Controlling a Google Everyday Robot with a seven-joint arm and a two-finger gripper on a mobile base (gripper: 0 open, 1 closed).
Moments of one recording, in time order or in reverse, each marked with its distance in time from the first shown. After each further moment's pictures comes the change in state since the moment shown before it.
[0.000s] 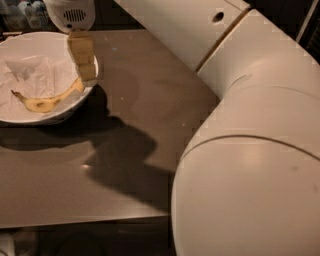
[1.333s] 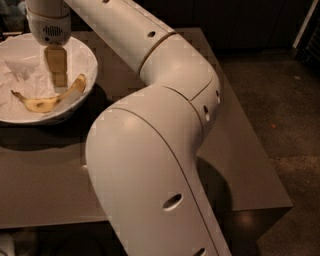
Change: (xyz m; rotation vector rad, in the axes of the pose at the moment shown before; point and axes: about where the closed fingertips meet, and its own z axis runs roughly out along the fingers) arm -0.061 -0.044 0.079 -0.149 -0.182 -0.003
